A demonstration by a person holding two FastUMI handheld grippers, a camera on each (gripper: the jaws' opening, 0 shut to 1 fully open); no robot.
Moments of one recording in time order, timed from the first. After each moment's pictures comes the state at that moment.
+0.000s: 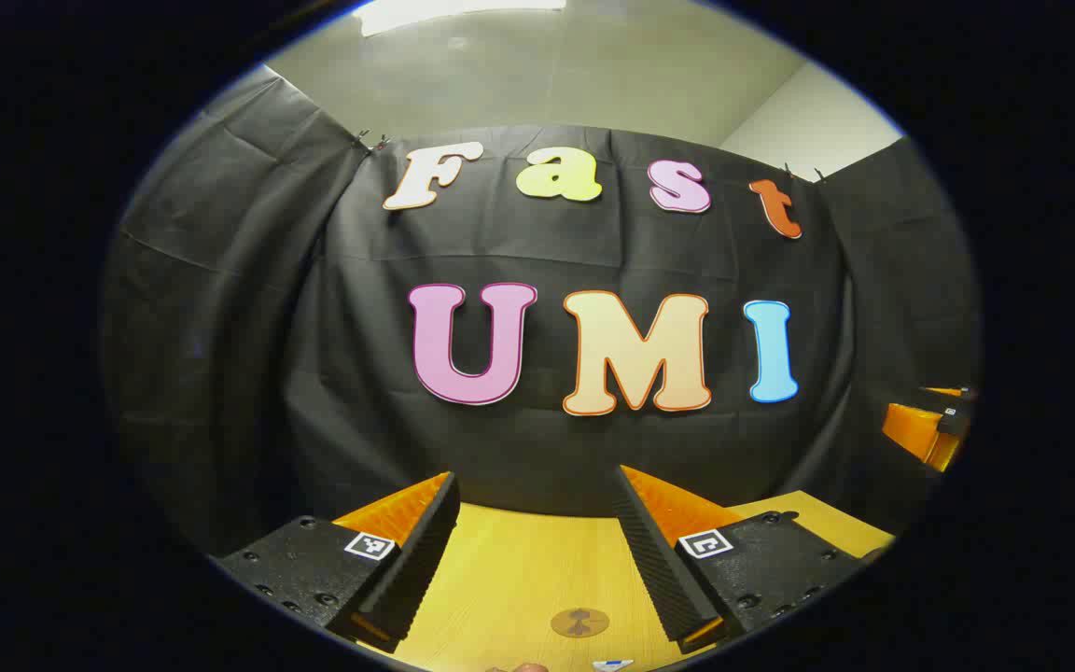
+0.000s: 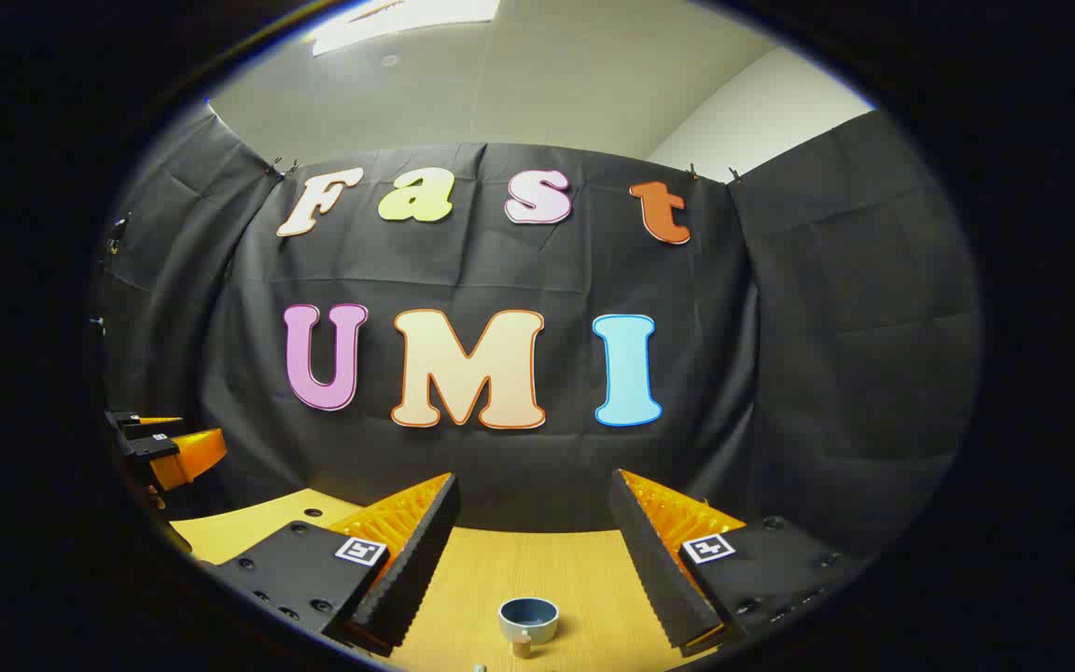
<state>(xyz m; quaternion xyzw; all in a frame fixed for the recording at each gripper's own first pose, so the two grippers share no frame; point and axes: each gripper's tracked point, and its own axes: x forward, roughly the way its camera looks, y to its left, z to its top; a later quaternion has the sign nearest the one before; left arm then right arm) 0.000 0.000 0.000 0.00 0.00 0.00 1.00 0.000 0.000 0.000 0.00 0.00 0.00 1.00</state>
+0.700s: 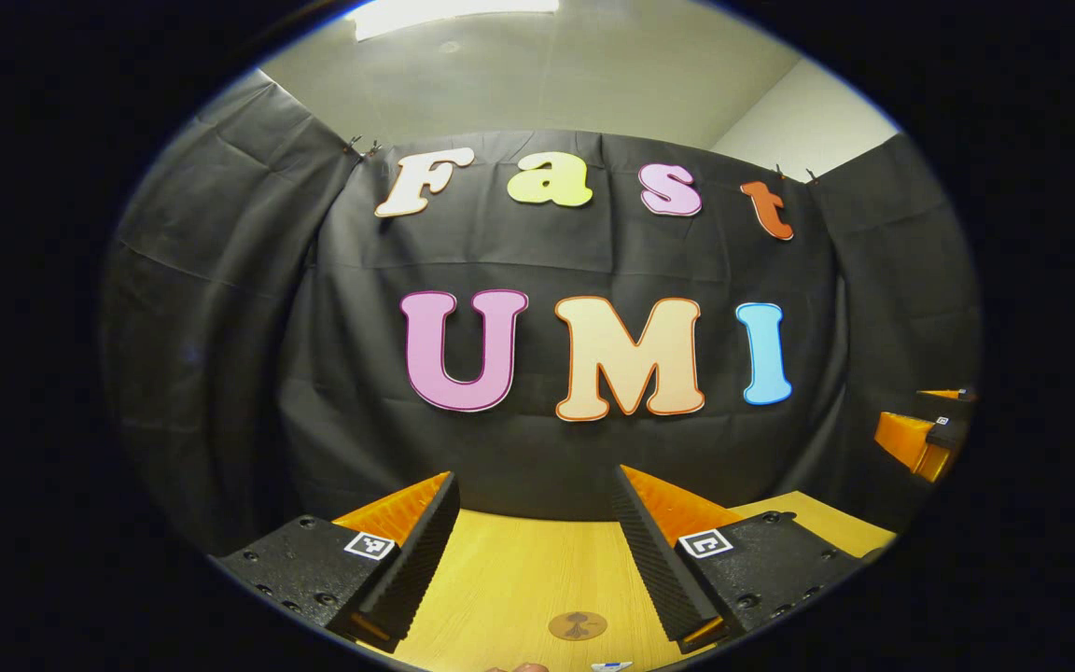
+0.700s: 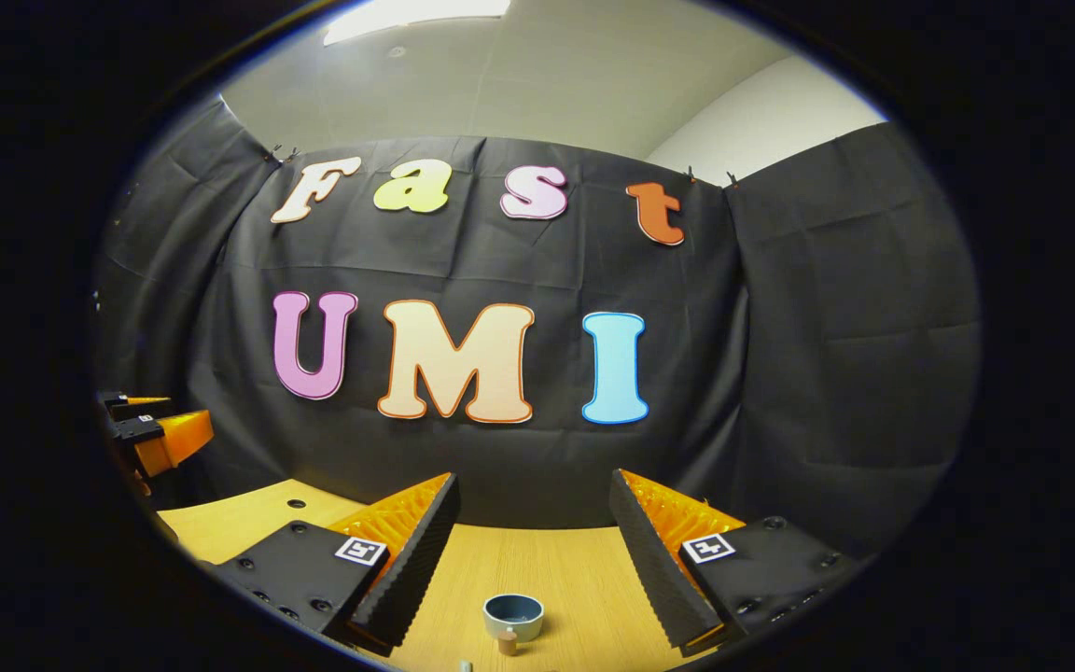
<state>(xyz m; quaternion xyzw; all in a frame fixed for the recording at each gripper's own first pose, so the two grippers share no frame) -0.002 -0.006 0.007 0.01 -0.01 -0.01 1.00 -0.005 -0.003 -0.001 -0.02 0.00 -0.01 1.00</state>
